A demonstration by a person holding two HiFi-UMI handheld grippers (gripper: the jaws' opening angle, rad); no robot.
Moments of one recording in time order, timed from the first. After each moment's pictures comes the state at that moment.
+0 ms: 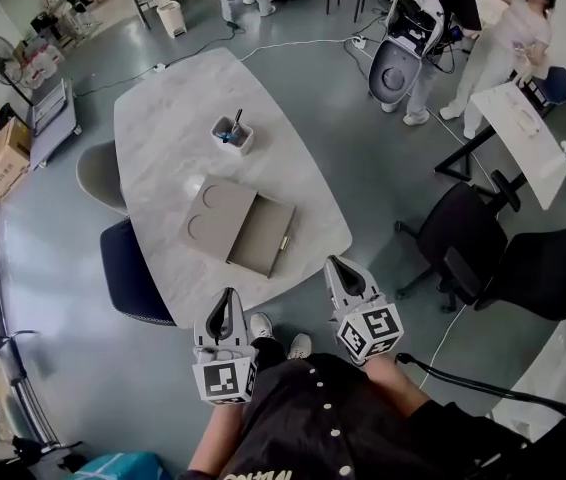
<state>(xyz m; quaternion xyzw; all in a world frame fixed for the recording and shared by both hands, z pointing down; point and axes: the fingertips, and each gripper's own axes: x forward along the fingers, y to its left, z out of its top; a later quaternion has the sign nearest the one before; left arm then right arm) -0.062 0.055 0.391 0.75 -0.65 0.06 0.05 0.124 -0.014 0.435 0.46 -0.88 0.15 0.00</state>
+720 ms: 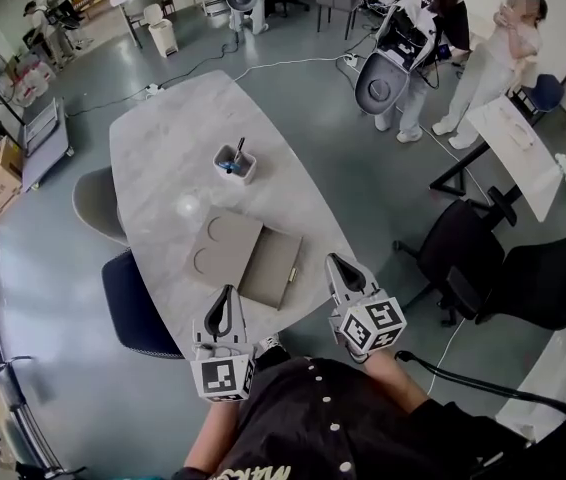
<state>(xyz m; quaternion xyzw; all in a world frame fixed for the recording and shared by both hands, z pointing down) -0.103 -0.023 0.382 0.77 -0.63 0.04 0.03 0.091 -0.091 0.426 0.47 -0.87 0.16 -0.01</state>
